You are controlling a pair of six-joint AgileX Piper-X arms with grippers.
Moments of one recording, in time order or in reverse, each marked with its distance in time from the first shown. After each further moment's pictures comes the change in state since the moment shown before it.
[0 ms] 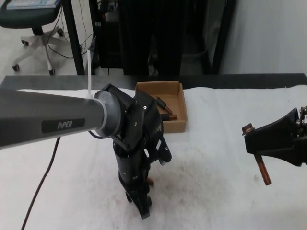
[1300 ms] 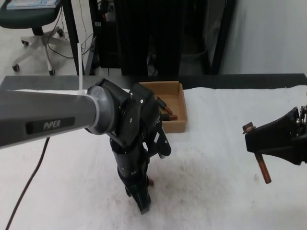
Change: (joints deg) left arm 0.0 -3.5 1.3 -1.8 -0.8 0.0; right arm 0.0 0.0 -0.1 -0.1 1.2 0.0
